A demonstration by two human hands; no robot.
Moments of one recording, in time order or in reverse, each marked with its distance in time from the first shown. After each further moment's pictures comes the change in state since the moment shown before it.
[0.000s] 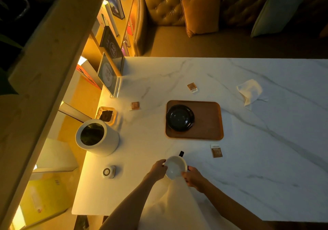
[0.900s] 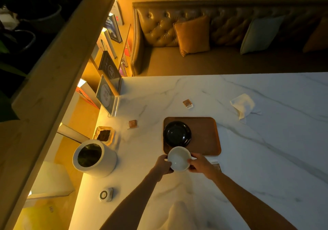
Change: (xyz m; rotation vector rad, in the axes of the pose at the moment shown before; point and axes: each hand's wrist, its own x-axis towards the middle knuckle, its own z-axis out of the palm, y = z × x) left_hand 0.011 0.085 -0.022 -0.365 0.072 0.025; right_hand -0.003 -0.102 -0.061 -0.014 0.053 -0.244
